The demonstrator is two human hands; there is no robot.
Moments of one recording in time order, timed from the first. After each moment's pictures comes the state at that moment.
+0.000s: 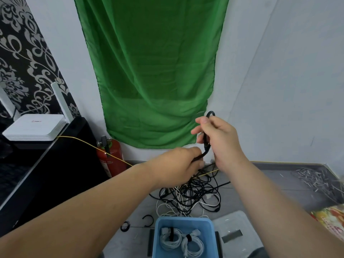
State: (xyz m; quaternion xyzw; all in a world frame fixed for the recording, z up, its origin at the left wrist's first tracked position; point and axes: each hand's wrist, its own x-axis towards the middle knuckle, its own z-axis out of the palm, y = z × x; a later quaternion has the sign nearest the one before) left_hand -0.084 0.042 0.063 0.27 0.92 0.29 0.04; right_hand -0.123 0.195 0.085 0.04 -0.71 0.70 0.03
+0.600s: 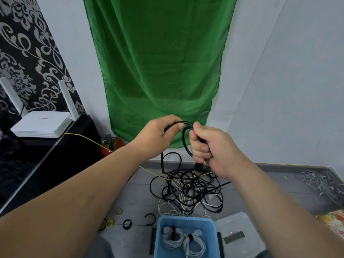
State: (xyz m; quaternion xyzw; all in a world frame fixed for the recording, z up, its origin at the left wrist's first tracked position) left_hand -0.119 -0.012 0.072 0.17 0.87 0.44 -0.14; right_hand -0.103 0.180 0.100 0.08 -0.62 0.74 -0.24
